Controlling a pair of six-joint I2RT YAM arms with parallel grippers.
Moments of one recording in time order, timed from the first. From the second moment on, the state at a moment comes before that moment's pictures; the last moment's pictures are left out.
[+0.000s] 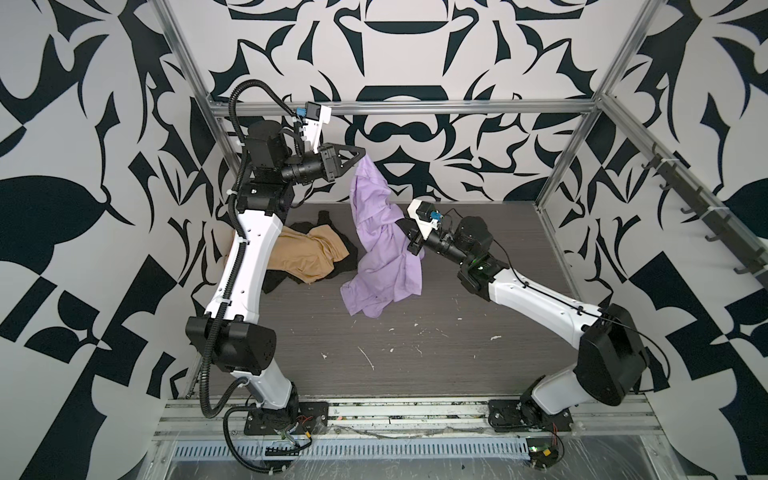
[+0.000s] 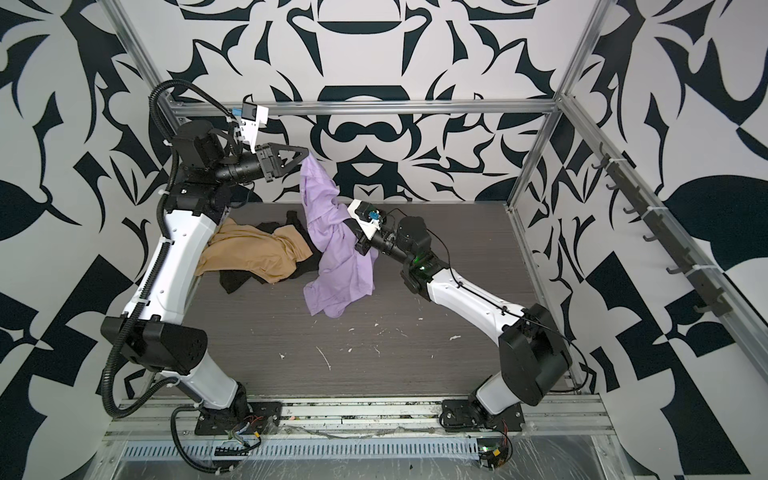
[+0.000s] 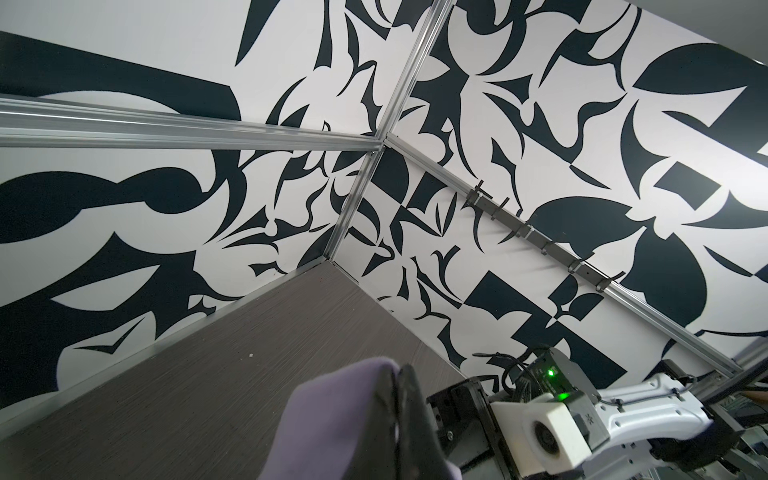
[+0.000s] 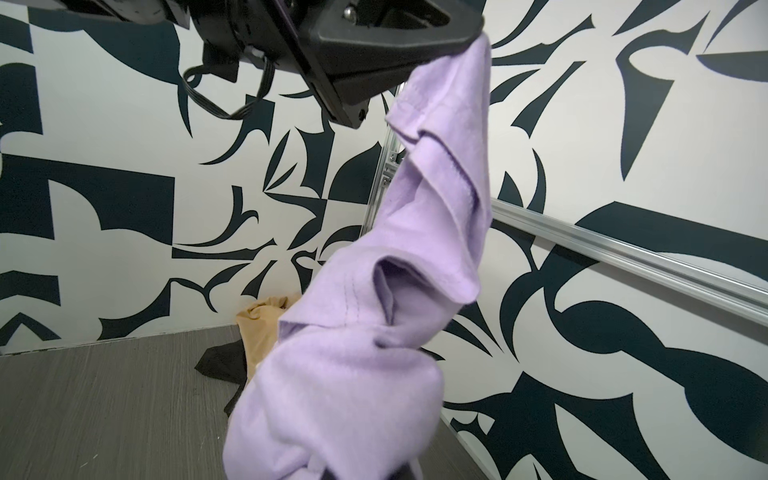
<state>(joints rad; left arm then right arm) -0.15 1.67 1.96 -0.28 1.02 -0.46 0.63 1.51 1.12 0.55 -0.40 -0.21</state>
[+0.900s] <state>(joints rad) -0.18 1.62 1.92 -0.26 1.02 -0.48 0.63 1.35 1.26 0.20 -0.35 -0.27</state>
